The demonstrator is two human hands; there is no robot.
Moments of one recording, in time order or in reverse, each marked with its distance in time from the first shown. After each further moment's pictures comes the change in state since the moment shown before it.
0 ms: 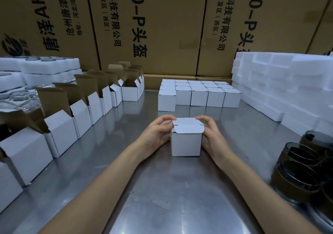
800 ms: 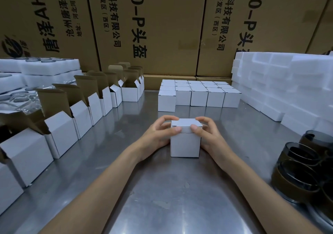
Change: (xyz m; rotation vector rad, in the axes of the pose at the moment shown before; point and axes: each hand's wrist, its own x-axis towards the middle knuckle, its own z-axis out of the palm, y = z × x) left_hand -0.007 0.000 0.000 0.063 -0.063 0.039; right_hand -0.004 0.000 -0.003 -0.045 -0.057 -0.014
